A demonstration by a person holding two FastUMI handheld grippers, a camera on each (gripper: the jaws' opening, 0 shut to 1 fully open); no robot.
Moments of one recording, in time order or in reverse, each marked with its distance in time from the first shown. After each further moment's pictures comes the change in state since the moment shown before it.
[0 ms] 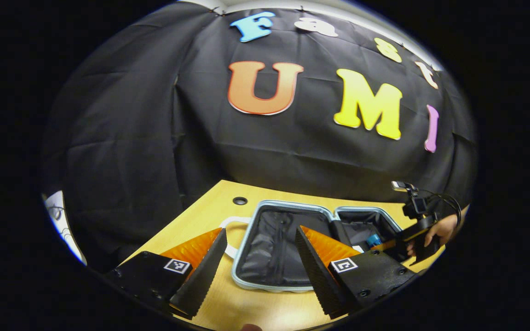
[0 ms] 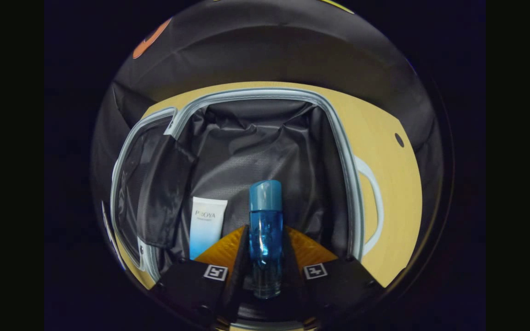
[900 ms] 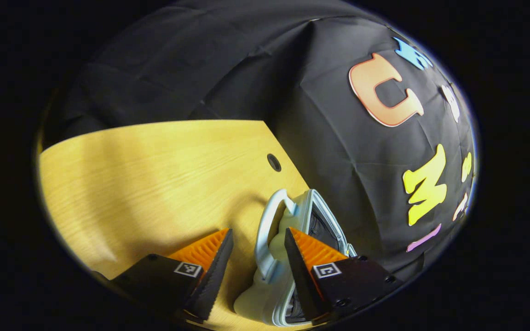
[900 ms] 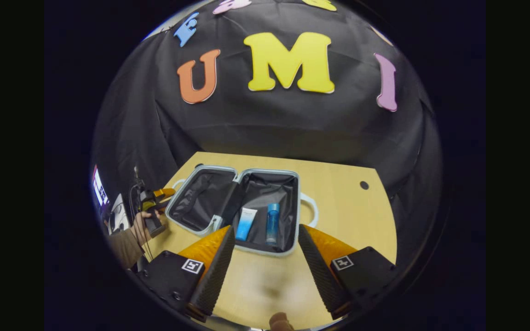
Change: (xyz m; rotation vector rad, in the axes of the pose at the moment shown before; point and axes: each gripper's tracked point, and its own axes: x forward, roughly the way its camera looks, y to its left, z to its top) left arm 0.116 0.060 -0.103 -0.738 0.258 -0.085; right arm -0.295 -0.035 -0.043 -0.101 -0.462 0.071
